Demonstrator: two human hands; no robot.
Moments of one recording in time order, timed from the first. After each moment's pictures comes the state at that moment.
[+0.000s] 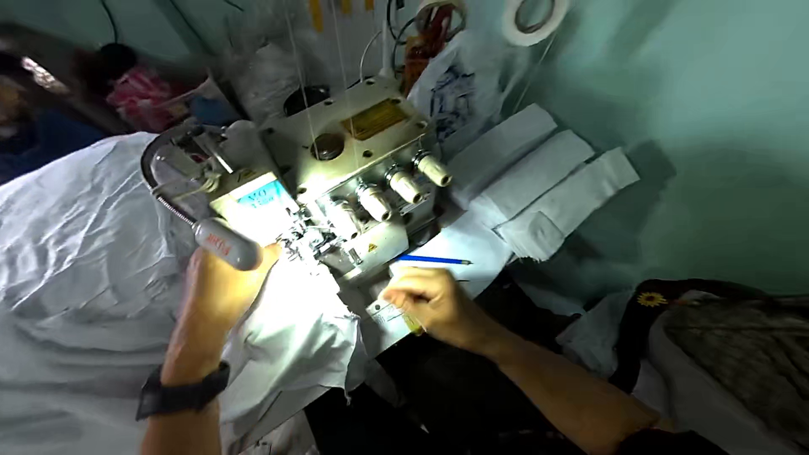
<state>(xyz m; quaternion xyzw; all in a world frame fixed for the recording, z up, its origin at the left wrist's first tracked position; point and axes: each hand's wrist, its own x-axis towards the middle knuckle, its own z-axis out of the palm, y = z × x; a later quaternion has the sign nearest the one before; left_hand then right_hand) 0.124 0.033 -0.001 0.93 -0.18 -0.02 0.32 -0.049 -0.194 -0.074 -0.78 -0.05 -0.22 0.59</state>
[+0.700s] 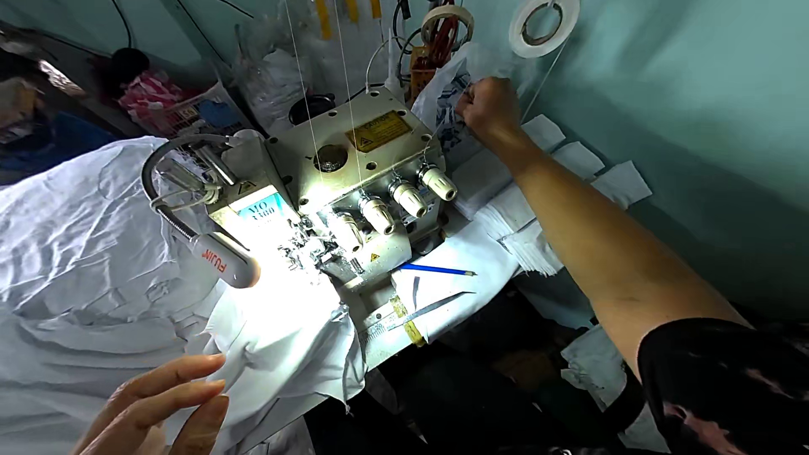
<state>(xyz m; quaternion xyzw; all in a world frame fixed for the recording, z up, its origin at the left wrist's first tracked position) 0.017 0.107 0.031 0.81 -0.35 0.02 0.47 0.119 -0.395 -0.001 -0.93 0.28 -0.09 0.22</state>
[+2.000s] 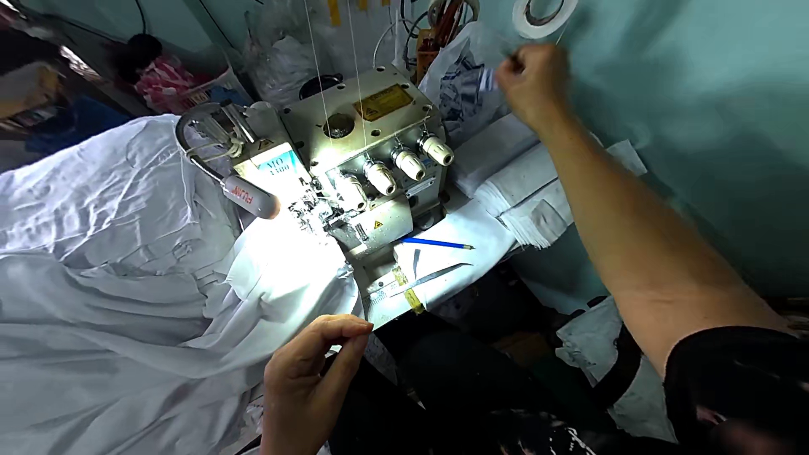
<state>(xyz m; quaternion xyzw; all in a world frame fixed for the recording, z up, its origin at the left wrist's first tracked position) -0.039 0.036 -0.020 0.70 -0.33 -0.08 0.63 0.060 -0.404 0.014 -0.93 0.20 -0.21 0.23</state>
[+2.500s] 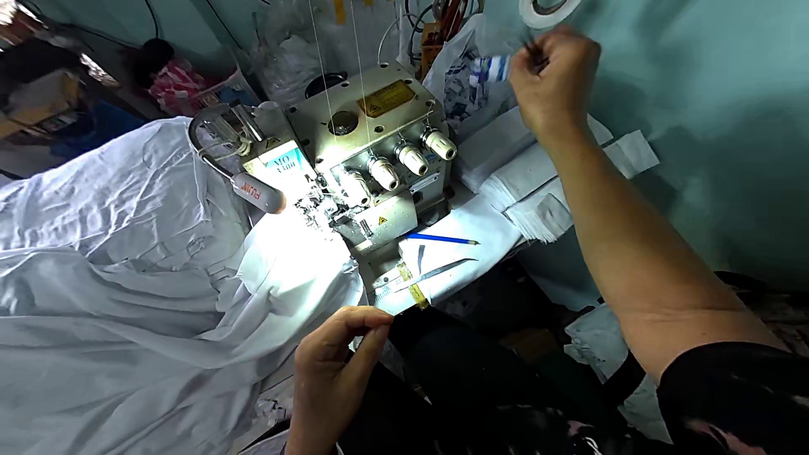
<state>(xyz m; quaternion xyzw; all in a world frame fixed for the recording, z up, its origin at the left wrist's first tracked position) -0.044 0.022 -0.026 0.68 -0.33 -0.10 0.65 0.037 -0.372 0.019 -0.89 0.21 -0.31 0.24</state>
